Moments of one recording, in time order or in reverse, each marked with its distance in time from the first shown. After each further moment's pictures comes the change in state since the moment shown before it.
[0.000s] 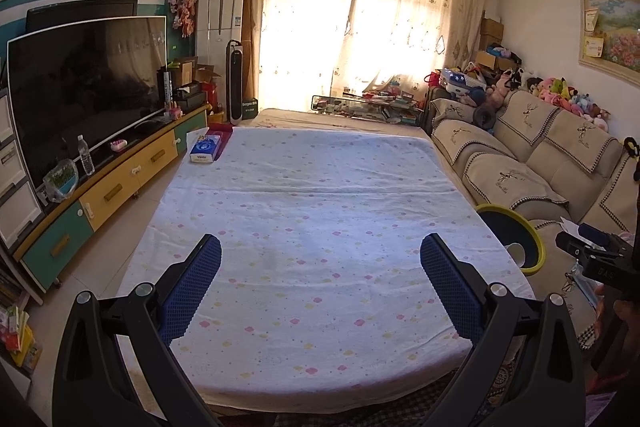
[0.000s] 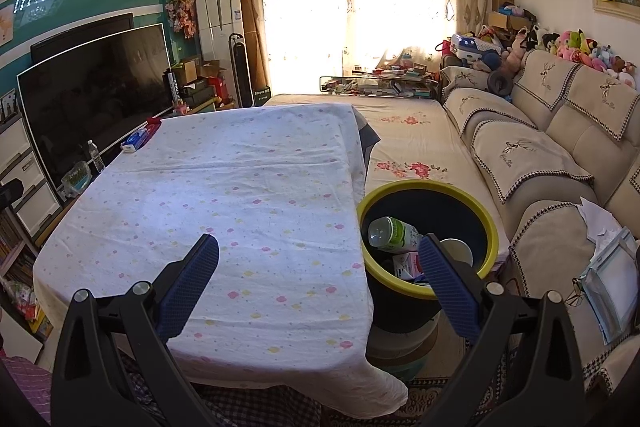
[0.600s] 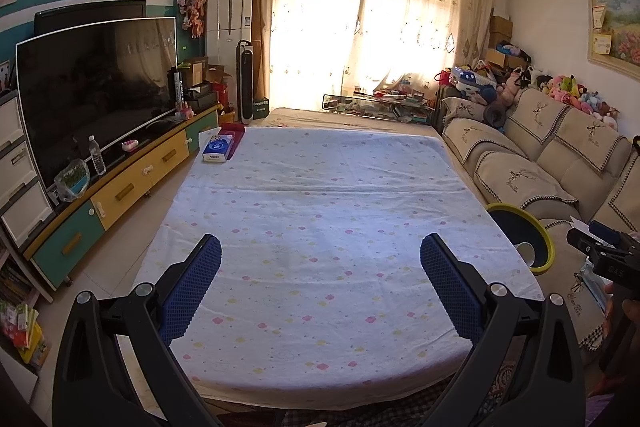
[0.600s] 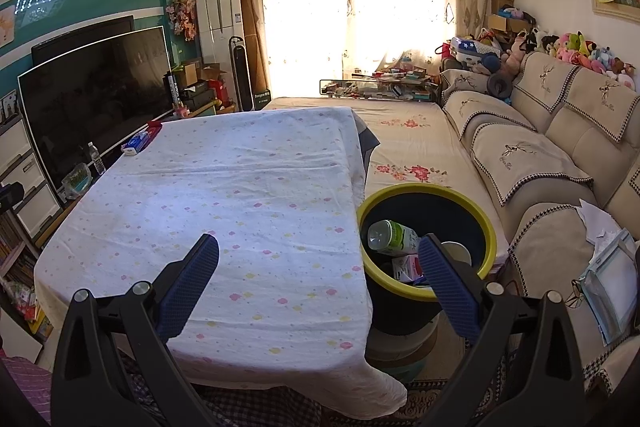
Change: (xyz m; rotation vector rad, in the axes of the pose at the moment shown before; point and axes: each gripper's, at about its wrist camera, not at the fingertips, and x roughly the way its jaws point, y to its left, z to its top) left arm -0.002 -0.001 -0.001 -0.006 0.009 0.036; right arm -0.003 0.001 0.001 -0.004 -0.008 0.001
